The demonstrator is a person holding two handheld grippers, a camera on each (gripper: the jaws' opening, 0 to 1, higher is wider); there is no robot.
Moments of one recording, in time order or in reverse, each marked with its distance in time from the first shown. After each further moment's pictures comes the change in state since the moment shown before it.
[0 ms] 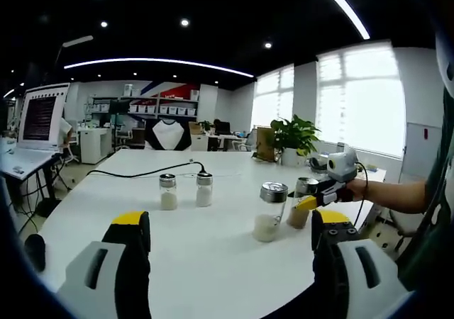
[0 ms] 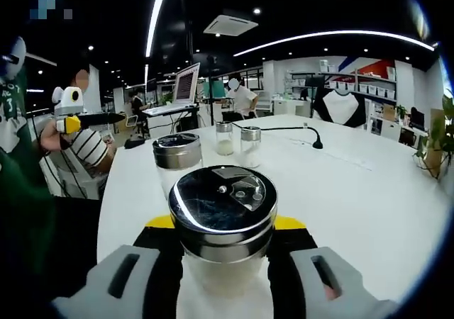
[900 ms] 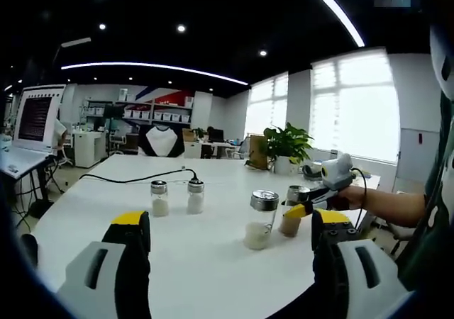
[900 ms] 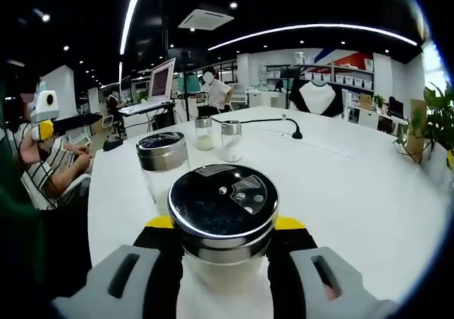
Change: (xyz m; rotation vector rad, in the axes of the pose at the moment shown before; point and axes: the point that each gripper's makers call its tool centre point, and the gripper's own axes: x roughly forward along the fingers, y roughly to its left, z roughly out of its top) left arm 0.002 -0.010 0.007 -0.006 -0.051 -0.037; right arm 0.001 -0.007 -0.003 0.067 0.044 -0.160
